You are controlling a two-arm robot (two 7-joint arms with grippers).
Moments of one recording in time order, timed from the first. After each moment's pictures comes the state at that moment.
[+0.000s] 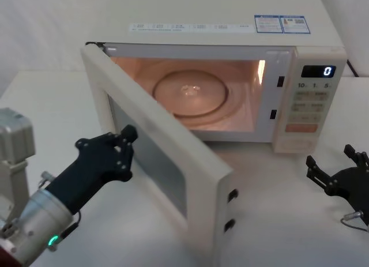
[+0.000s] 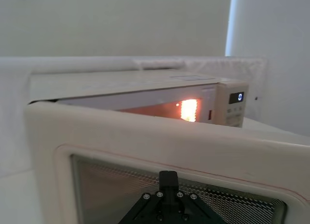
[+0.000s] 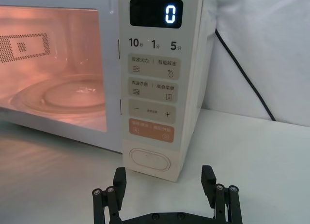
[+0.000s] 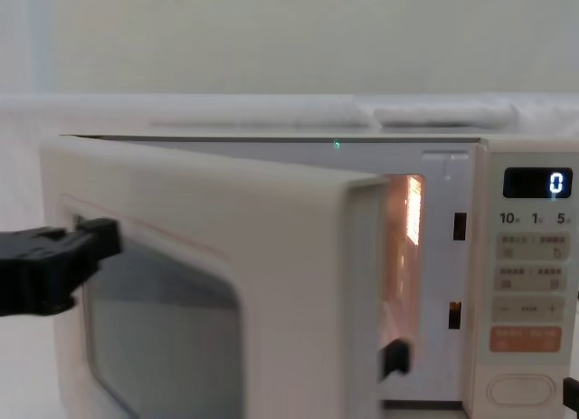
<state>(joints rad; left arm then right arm) 0.24 0.45 0.07 -2.04 -0.46 0.06 -0.33 -0.12 0.26 -0.09 -1.65 0.19 -0.07 0.23</state>
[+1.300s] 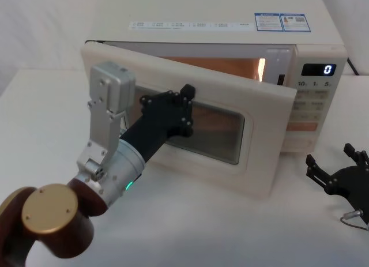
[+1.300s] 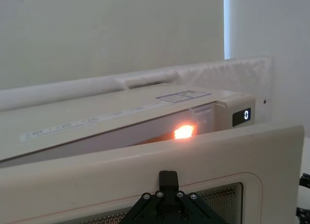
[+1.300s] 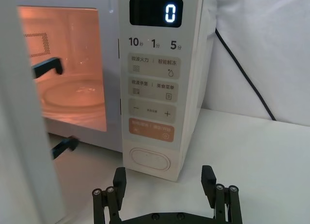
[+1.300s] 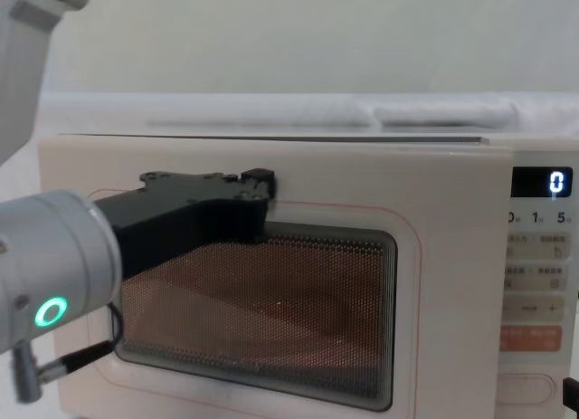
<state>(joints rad) -0.08 0.31 0.31 -1.87 -0.25 0.12 -0.22 -0.12 0.26 -0.09 -1.65 0.19 -0.07 0.23</state>
